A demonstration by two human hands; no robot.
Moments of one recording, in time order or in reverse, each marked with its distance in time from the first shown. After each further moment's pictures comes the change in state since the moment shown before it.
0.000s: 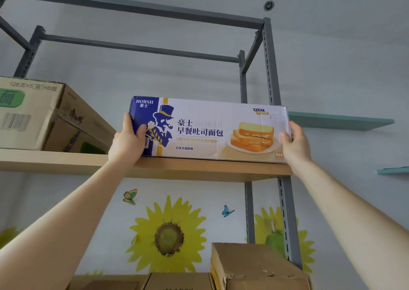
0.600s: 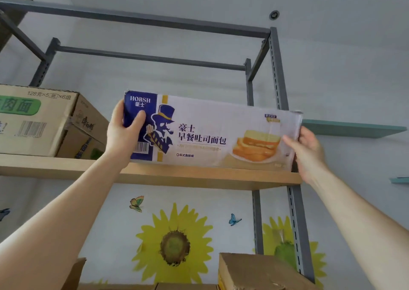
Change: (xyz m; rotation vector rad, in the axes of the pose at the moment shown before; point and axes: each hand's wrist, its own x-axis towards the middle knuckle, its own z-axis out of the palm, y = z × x) left_hand 0.002 0.013 -0.033 -0.579 0.170 0.073; right_hand -0.006 -0.006 -0.006 0.503 -0.141 0.025
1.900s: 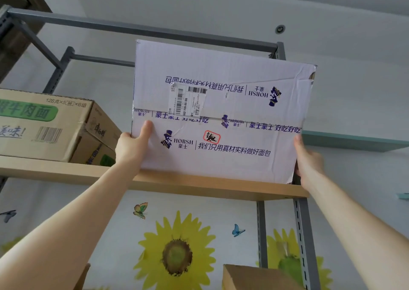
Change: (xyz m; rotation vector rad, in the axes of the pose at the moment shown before) left_hand 0.013 -0.013 -0.001 0.188 0.104 -0.273; right_hand 0.009 -0.008 0.023 -0.195 0.274 0.260
